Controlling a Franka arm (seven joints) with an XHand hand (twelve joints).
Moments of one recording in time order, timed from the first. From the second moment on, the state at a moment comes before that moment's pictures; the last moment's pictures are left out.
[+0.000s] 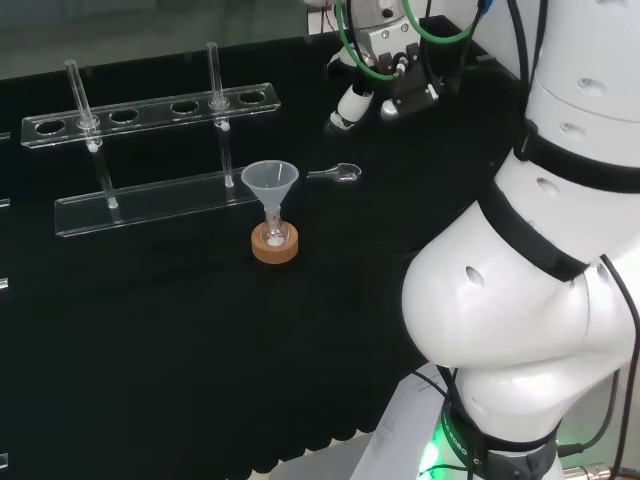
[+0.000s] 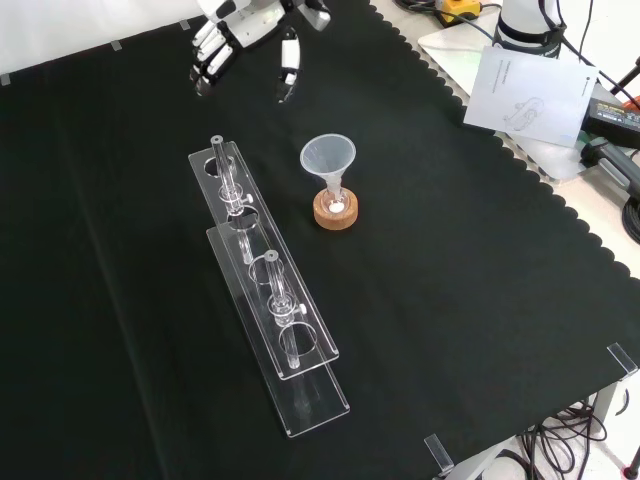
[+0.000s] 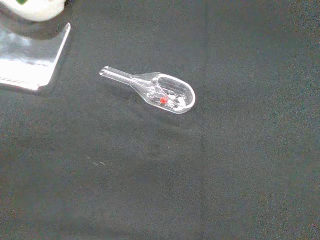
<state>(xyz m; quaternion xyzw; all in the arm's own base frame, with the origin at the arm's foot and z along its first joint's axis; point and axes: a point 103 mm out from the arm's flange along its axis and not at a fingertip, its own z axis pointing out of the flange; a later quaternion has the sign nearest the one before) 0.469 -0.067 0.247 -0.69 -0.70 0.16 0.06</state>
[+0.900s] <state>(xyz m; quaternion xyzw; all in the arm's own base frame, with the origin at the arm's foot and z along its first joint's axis) 0.398 0.032 0.284 -0.69 -0.70 0.17 0.09</state>
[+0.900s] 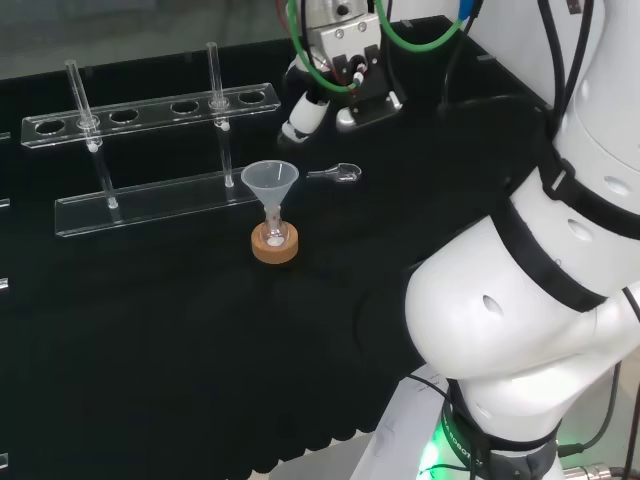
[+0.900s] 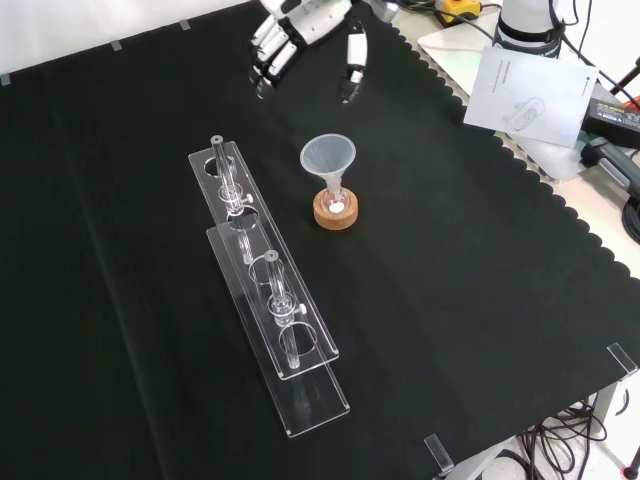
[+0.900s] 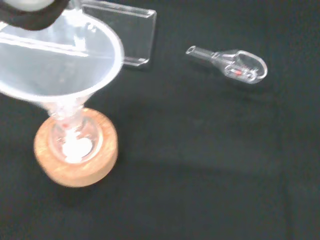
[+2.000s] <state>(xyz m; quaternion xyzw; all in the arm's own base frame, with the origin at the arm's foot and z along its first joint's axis) 0.394 0.082 0.249 -0.66 -0.70 0.23 0.14</state>
